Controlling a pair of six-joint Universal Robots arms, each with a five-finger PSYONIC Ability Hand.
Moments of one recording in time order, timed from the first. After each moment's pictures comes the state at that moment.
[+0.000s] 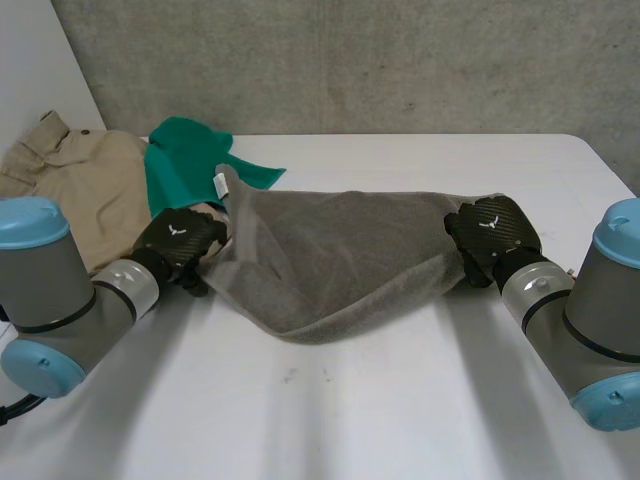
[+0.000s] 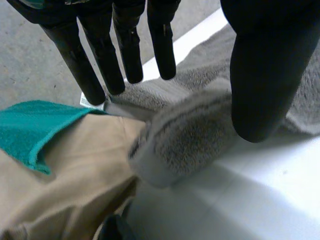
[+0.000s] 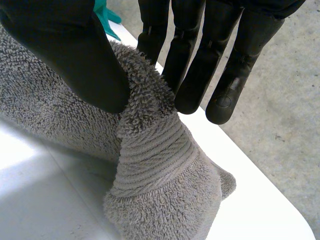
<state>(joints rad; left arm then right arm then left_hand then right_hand) 4.48 -2.06 -1.63 3.42 -1.26 3.55 1.92 -1.20 1.69 -0.29 1.45 2.65 0.51 0.50 0.49 0.50 0.32 0.98 1.18 1.18 1.19 0.98</state>
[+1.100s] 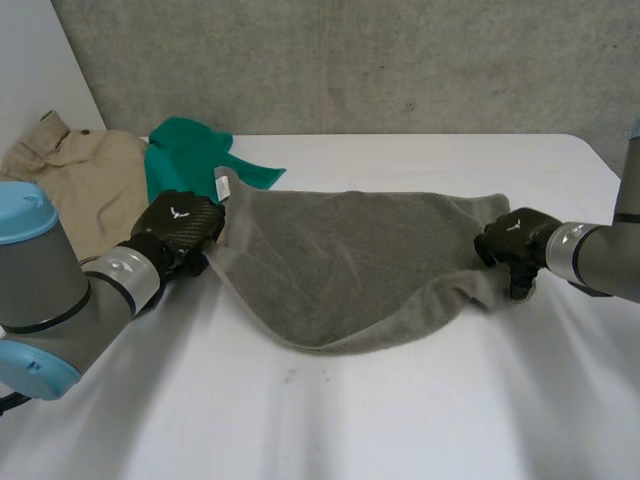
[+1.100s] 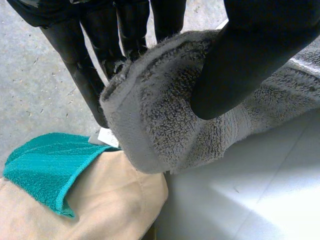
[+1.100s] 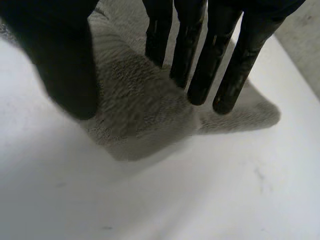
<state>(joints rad) 4.44 -1.96 -1.65 3.40 -1.29 3.57 1.73 -0.88 1.09 0.46 1.29 2.29 1.16 1.19 1.19 1.20 0.97 0.69 0.81 0.79 0.79 0.60</state>
